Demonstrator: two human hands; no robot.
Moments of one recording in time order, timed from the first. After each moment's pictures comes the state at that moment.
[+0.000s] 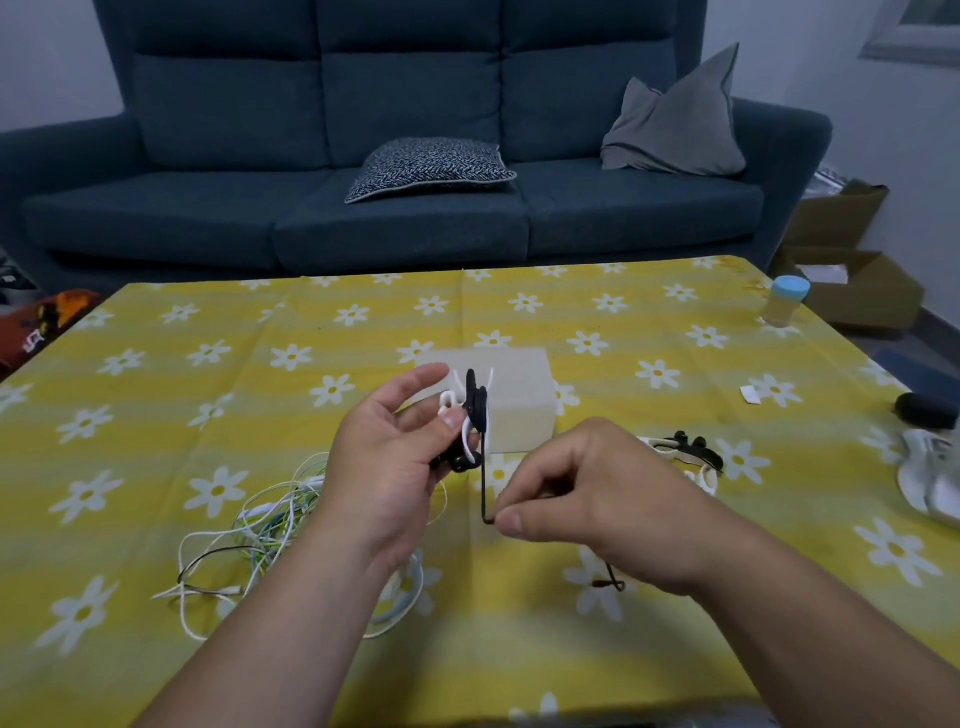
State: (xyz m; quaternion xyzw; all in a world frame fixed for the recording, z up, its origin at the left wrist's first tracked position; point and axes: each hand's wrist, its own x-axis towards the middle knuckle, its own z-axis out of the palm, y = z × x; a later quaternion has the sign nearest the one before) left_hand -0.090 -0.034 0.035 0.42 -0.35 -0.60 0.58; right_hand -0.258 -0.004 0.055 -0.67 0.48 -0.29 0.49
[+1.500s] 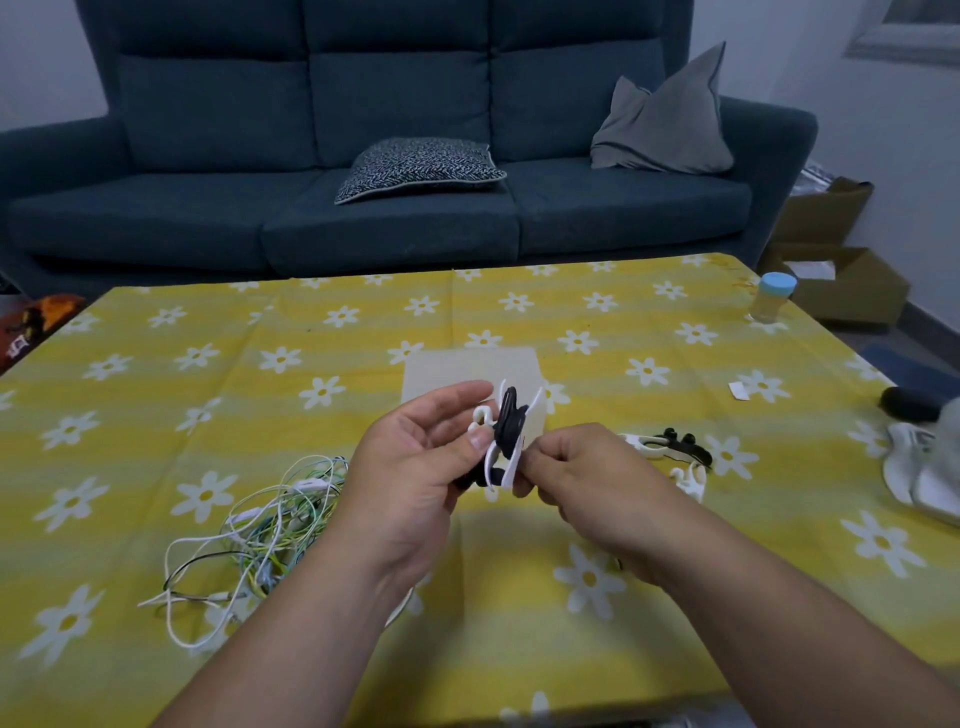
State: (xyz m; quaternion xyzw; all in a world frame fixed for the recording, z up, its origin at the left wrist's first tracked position) left_hand -0.105 -0.026 0.030 0.36 -0.39 -0.65 0.55; right_hand -0.262 -0.021 0.027 -0.60 0.62 -0.26 0.42
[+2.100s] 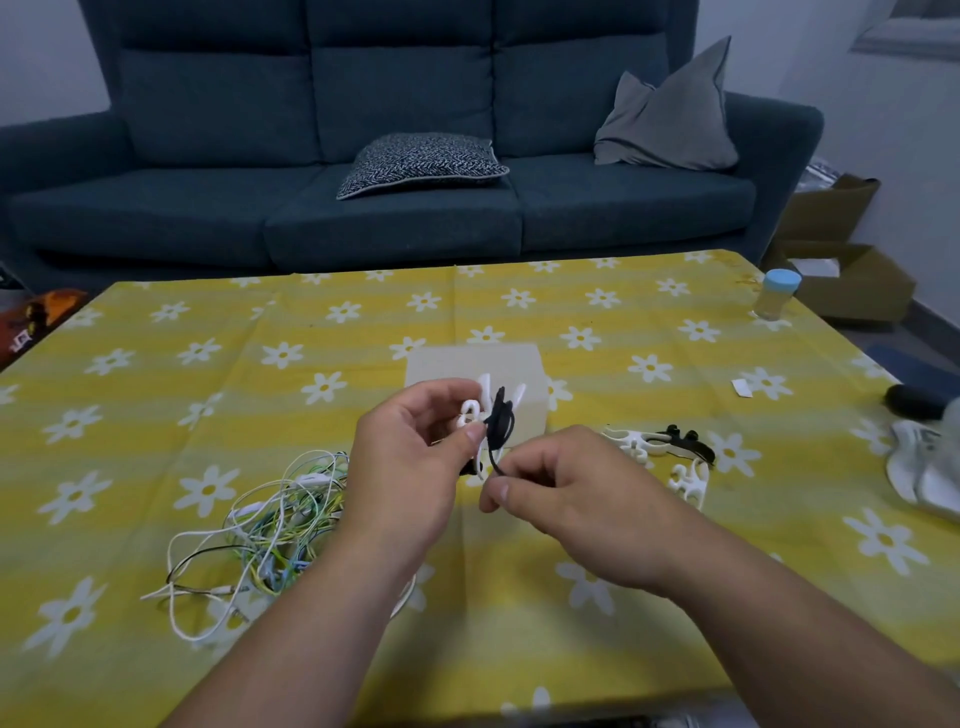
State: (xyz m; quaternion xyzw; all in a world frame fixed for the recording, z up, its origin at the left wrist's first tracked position) left_hand -0.103 -0.034 0.018 0.48 -0.51 -0.46 0.55; right_hand -0.256 -0.003 0.047 -0.72 0.51 -0.25 0.41
